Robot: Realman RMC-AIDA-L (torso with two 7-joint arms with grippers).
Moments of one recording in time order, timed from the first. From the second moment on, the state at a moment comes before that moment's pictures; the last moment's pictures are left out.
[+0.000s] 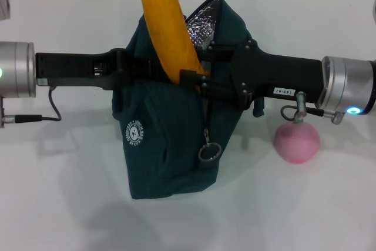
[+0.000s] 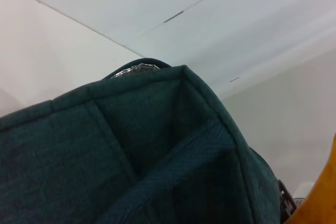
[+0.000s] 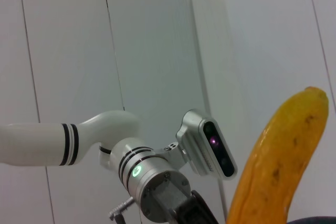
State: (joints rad) left arm -0.52 -2.06 0.82 0.90 1.89 1.73 -2.47; right arm 0.66 2.03 -1.57 -0.45 -0.97 -1.44 1.08
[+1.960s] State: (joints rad) left arm -0.52 -2.06 0.82 0.90 1.89 1.73 -2.47; right arm 0.57 2.02 -1.57 -0.50 -0.93 -1.36 1.05
